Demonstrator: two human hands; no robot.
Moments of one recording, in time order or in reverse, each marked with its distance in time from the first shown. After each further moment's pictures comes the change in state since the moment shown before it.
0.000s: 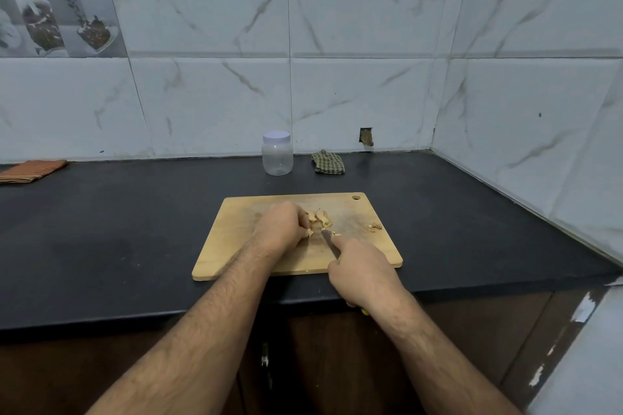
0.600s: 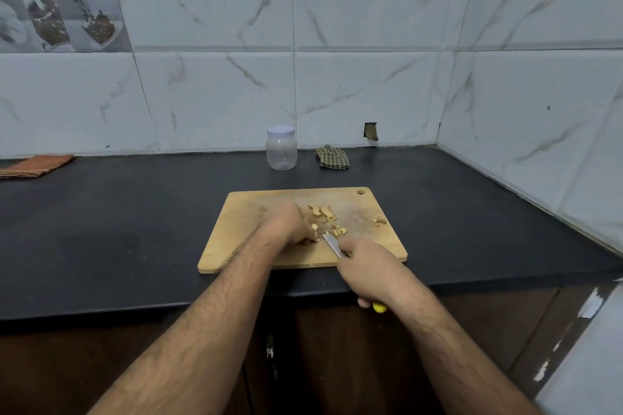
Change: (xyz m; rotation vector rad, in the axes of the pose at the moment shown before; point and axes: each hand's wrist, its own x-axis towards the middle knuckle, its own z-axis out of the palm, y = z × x) left_hand -0.005 0.003 -0.005 -0.080 -0.152 -0.193; right_hand -0.005 0.010 -0.007 0.133 -0.151 0.000
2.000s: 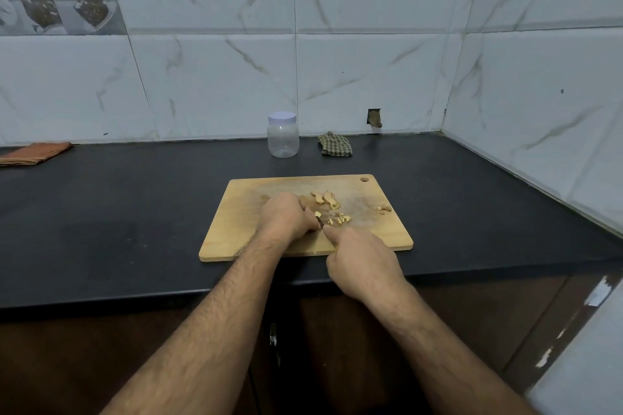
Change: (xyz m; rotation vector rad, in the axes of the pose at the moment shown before) left_hand -0.009 -0.007 0.010 -0.077 0.150 0.010; right_hand -0.003 -0.015 0.022 -0.226 0.172 -0.059
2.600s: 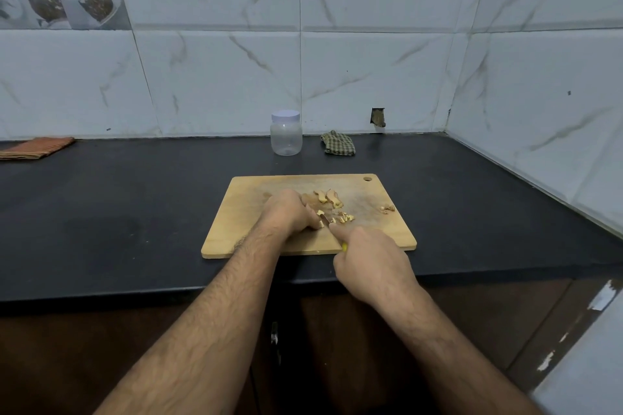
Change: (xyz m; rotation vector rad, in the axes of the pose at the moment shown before) left_hand 0.007 -0.001 -0.006 -0.074 -0.108 -0.068; right_hand -0.007 0.001 -0.008 0.000 0.020 0.009
